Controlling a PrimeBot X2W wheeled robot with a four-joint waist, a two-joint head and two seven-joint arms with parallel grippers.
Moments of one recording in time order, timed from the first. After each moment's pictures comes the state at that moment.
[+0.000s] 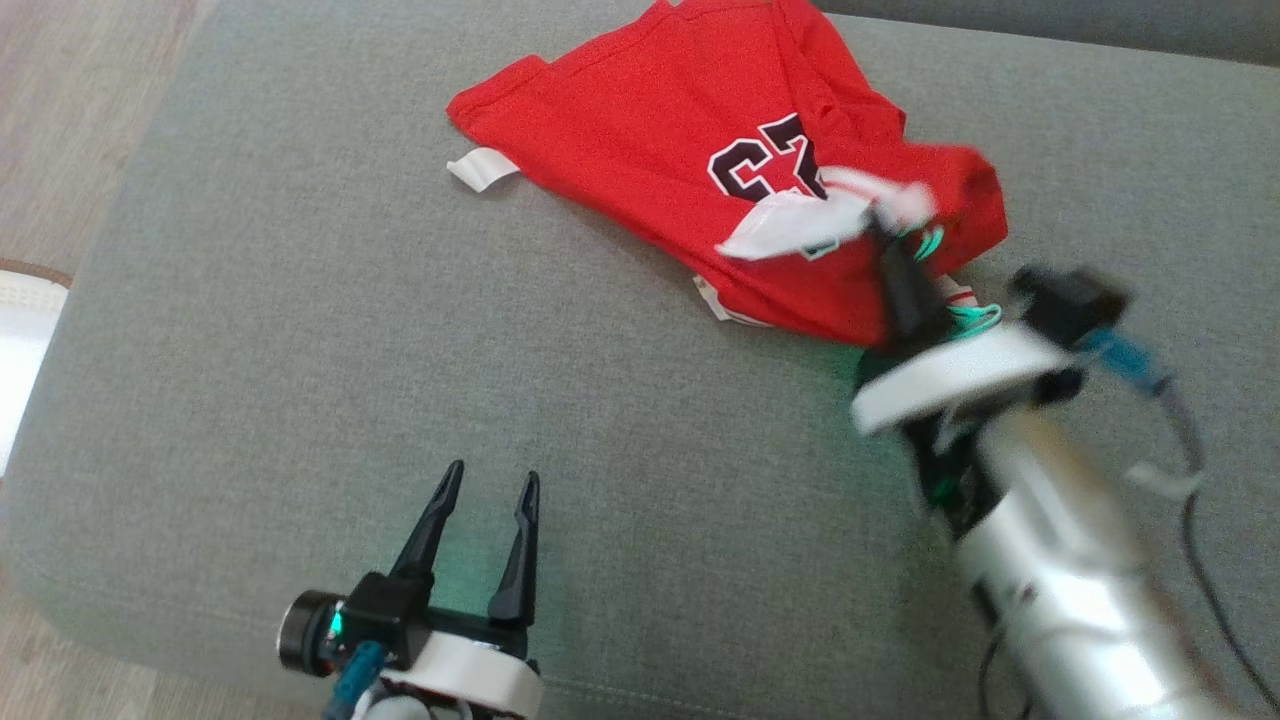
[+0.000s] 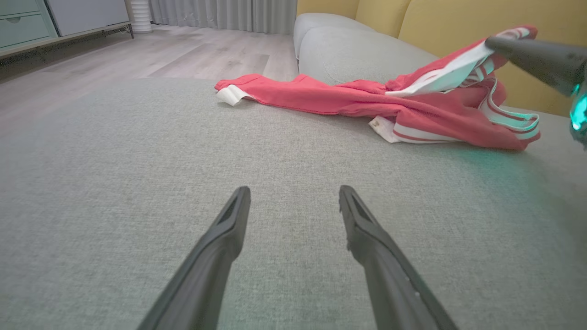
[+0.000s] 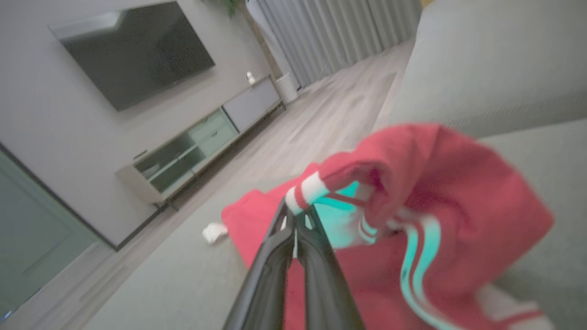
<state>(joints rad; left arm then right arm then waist) -0.06 0.05 -0.33 0.33 -0.18 -0.03 -0.26 -0.51 -0.06 0.36 0.60 0.57 0.13 -0.26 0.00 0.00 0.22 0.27</state>
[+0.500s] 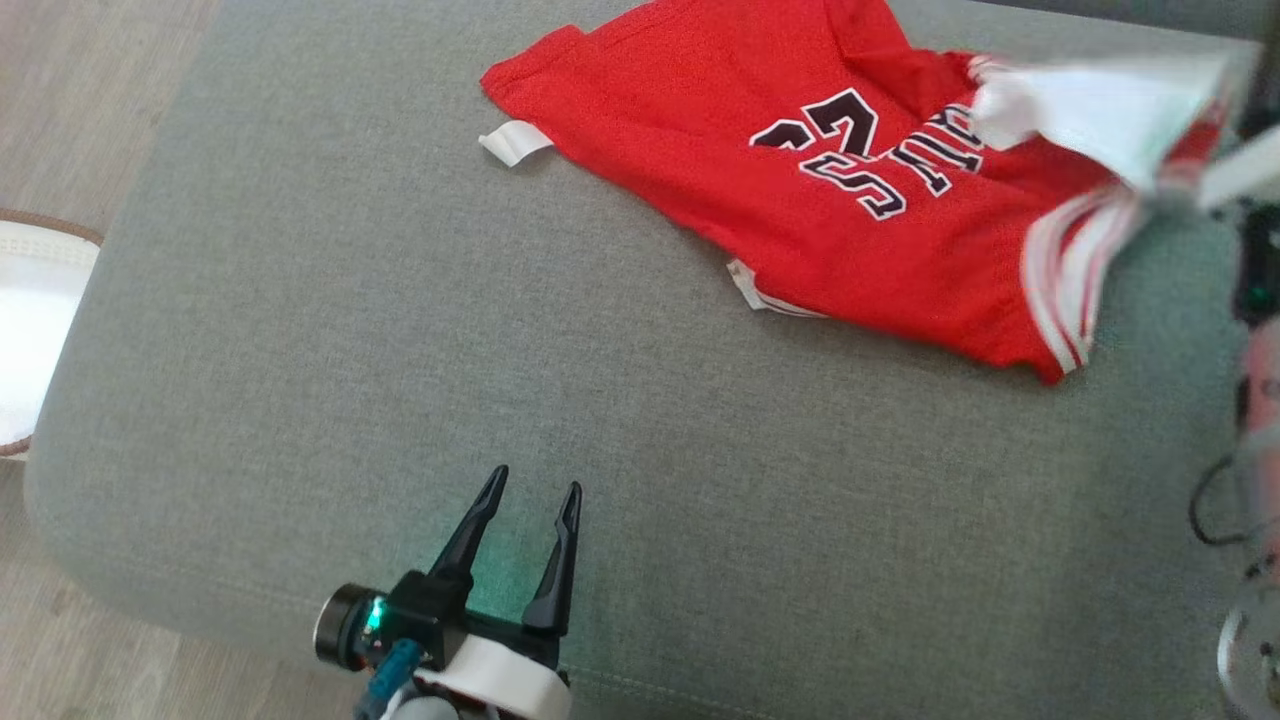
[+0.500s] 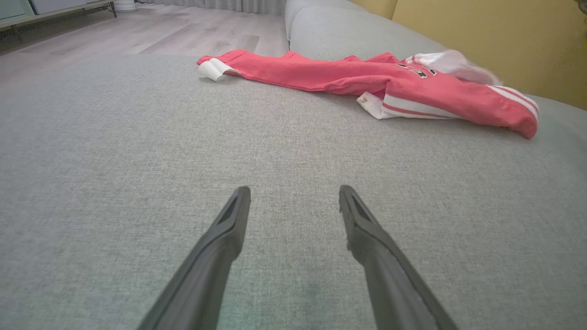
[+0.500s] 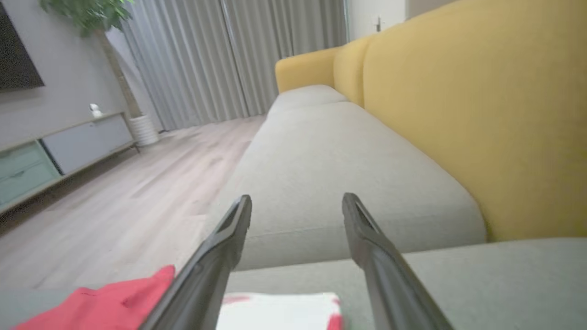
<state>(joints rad) -0.09 0.05 -0.42 0.35 -0.21 -0.04 -0.26 -0.89 -0.21 -0.31 0.93 0.03 0.13 -0.26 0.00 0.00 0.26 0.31</state>
